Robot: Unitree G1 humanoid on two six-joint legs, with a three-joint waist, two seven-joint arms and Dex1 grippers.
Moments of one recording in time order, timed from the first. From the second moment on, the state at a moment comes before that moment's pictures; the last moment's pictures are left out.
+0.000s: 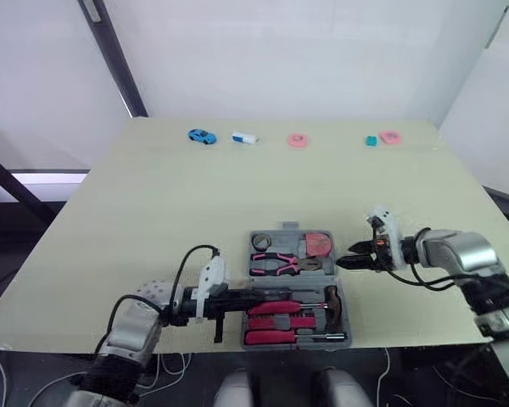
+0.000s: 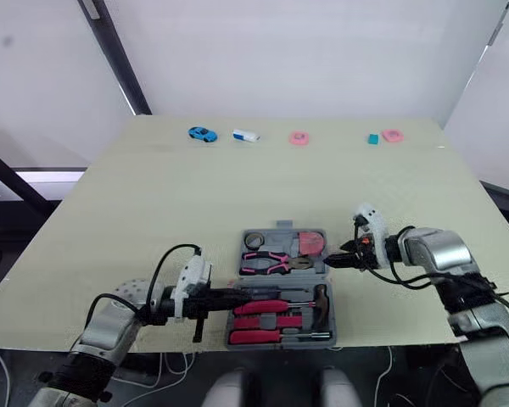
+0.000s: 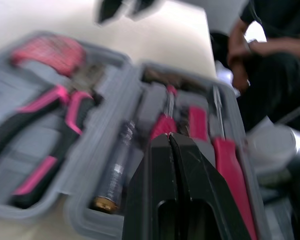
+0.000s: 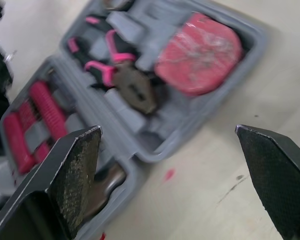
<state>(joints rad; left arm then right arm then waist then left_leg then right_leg) -0.16 0.57 -0.16 0.12 -0.32 0.06 -1.31 -0.67 -0.61 0.24 0.34 0.41 0.93 1.05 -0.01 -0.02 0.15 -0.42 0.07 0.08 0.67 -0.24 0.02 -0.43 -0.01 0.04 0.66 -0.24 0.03</state>
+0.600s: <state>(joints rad) -0.18 0.54 -0.22 0.28 -0.22 -0.13 -1.32 -0.83 -0.45 0.28 0.70 0.28 0.86 1.15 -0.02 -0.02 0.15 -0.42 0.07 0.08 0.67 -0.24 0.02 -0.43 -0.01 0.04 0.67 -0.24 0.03</state>
